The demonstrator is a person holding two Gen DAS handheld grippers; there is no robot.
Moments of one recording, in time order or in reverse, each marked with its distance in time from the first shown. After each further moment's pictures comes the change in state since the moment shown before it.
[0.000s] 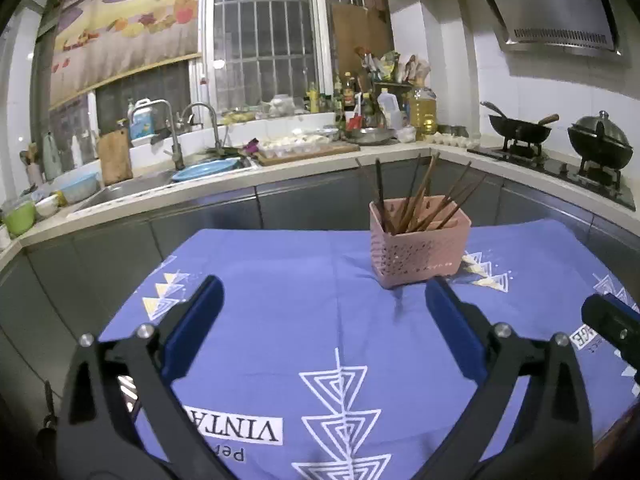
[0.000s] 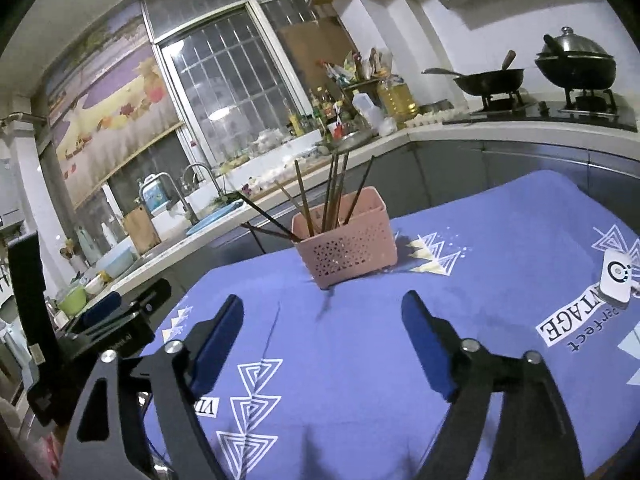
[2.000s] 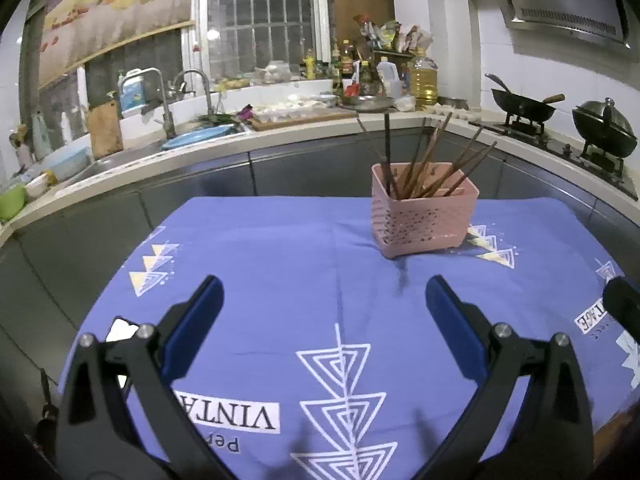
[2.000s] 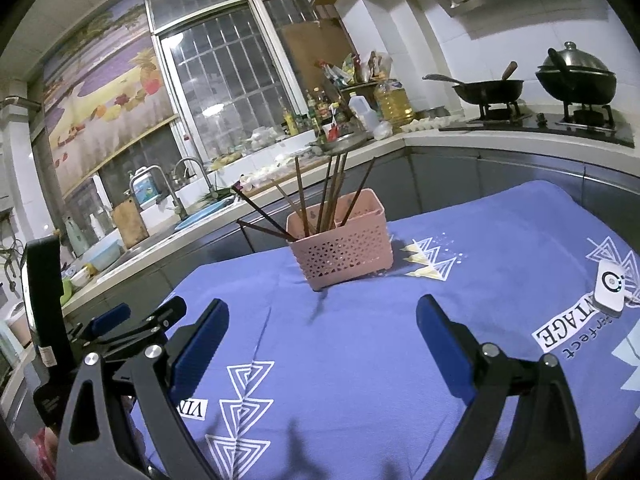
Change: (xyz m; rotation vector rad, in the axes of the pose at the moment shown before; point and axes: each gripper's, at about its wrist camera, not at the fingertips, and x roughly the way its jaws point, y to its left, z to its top) left arm 0.030 0.004 -0.016 -0.007 0.119 -0.012; right arm 0.015 0.004 -0.002 -0.037 0.004 -0.050
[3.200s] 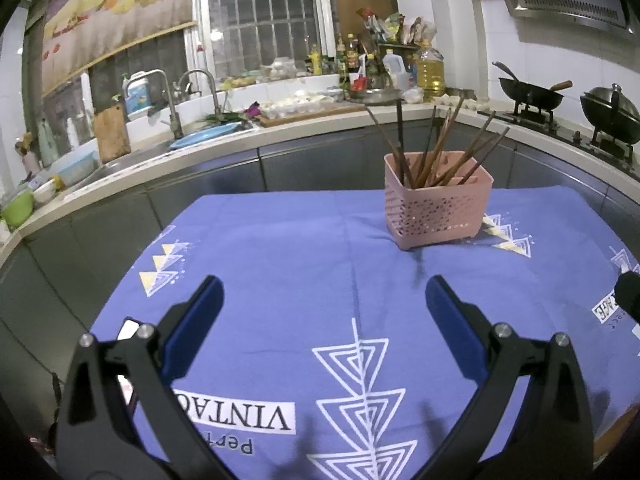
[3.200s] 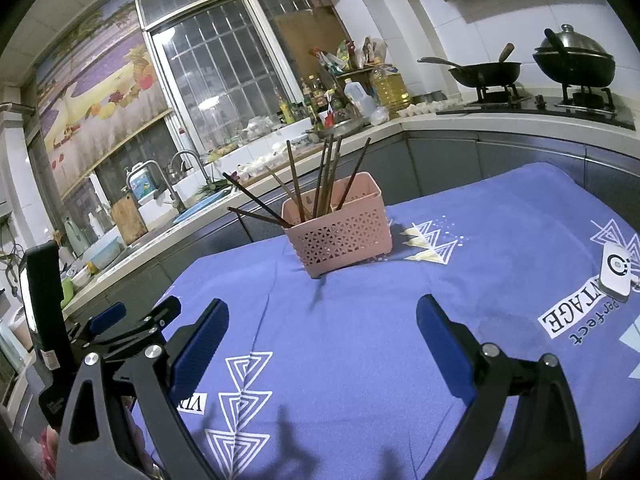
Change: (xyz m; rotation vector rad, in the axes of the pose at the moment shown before) left arm 0.008 0.003 -0.004 0.029 0.014 0.042; right arm 0.009 -0.006 -0.007 0.025 0.040 0.004
